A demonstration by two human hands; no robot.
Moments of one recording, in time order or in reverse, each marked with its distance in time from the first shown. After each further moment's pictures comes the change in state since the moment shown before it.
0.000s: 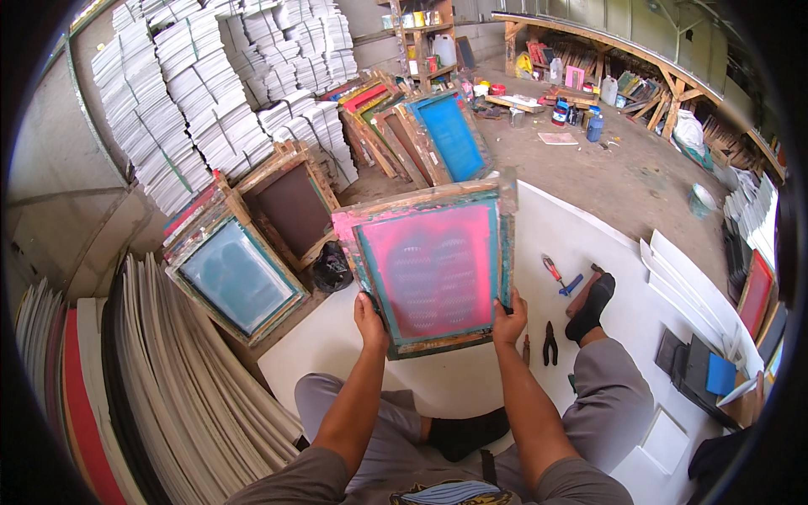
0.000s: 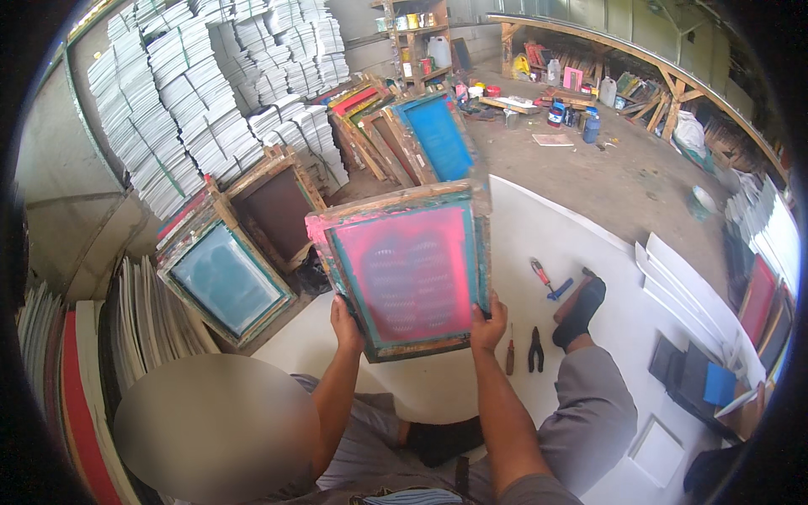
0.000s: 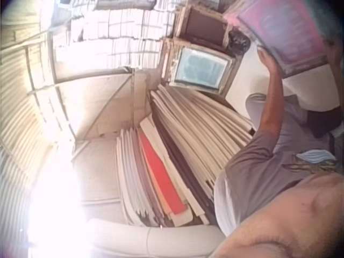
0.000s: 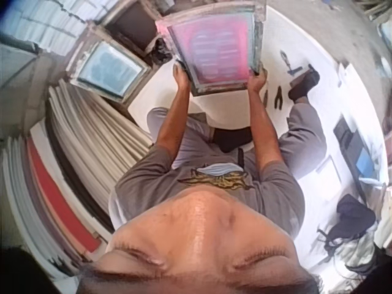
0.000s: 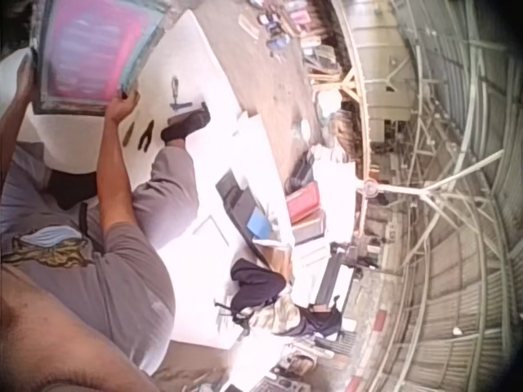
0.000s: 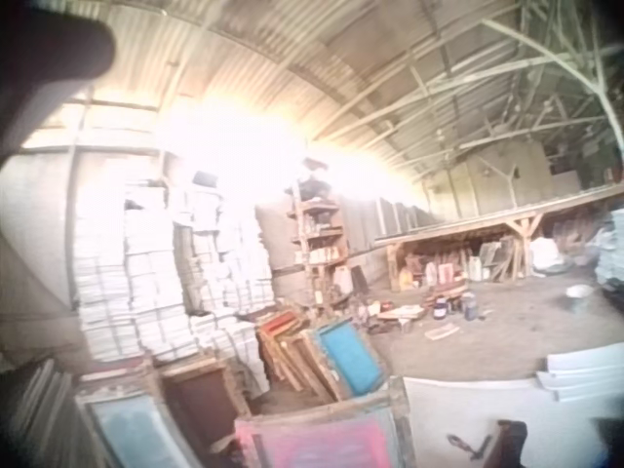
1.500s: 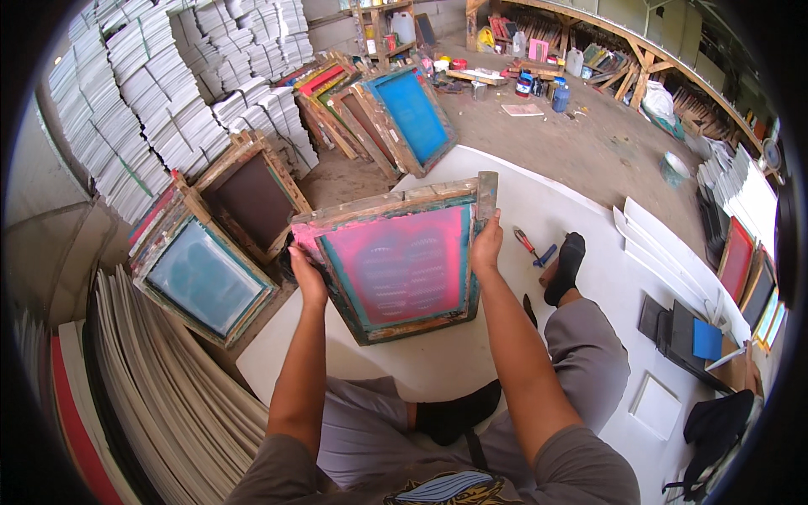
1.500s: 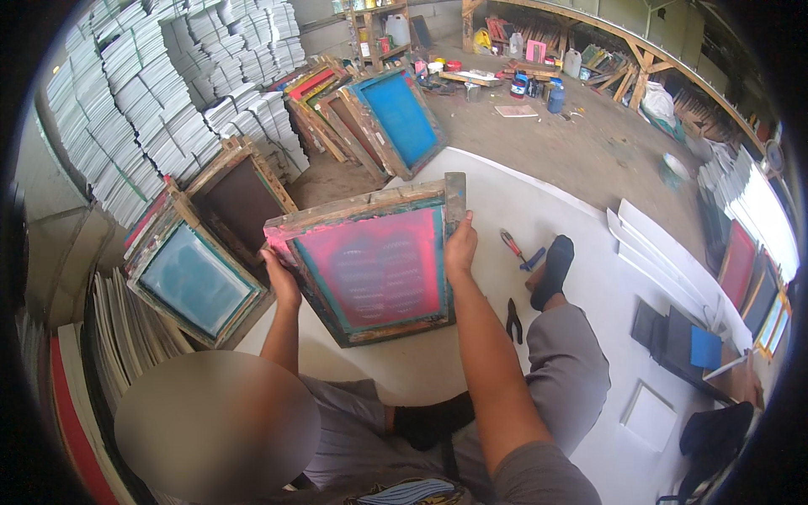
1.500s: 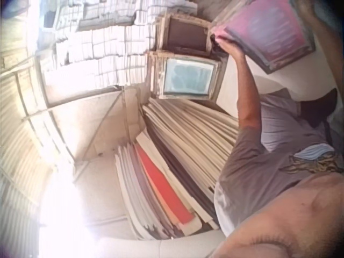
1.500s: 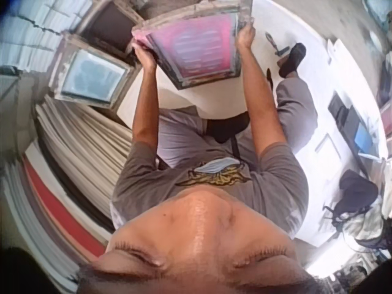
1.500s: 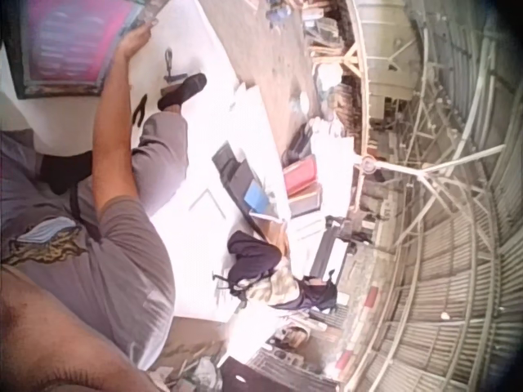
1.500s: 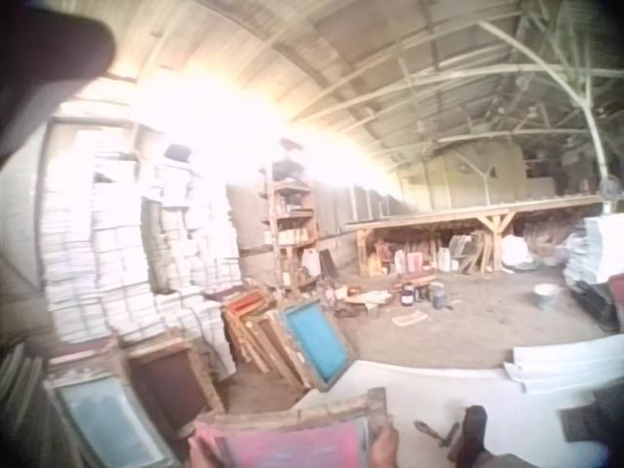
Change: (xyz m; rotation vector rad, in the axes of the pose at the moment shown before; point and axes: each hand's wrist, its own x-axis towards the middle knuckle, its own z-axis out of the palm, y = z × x) left_hand 0.085 0.072 0.020 0.240 -0.234 0.307; right_hand 0.120 -0.075 0.041 0.231 -0.024 0.333
